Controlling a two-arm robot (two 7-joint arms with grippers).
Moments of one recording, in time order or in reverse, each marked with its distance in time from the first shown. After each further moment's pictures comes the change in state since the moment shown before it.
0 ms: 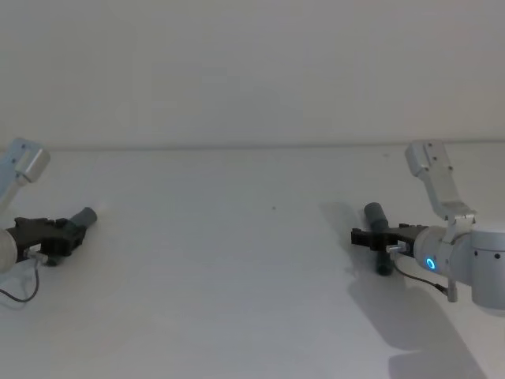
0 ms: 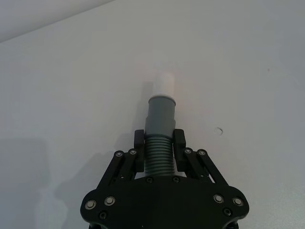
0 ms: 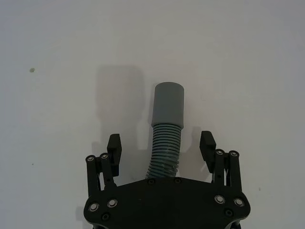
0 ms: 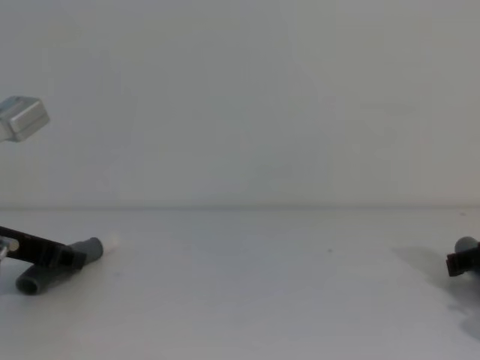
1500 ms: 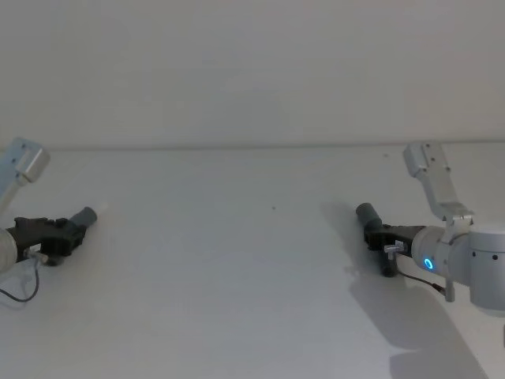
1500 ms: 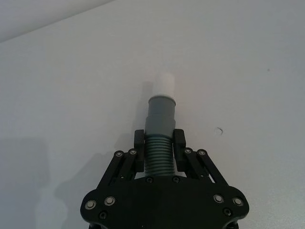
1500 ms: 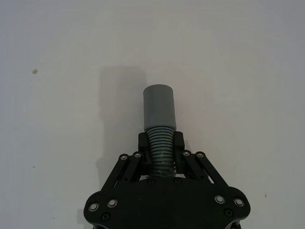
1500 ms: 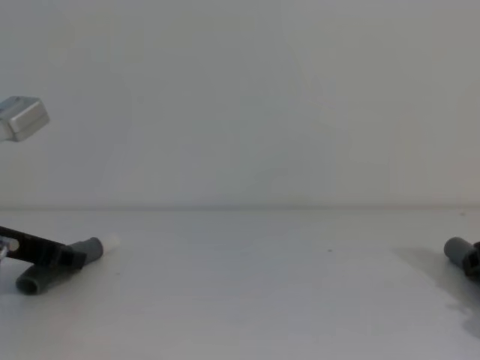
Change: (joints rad) left arm 0.000 0.000 0.000 0.000 0.000 0.000 0.000; right arm 0.006 -0.002 -0.001 0.024 -0.007 -0.027 0.023
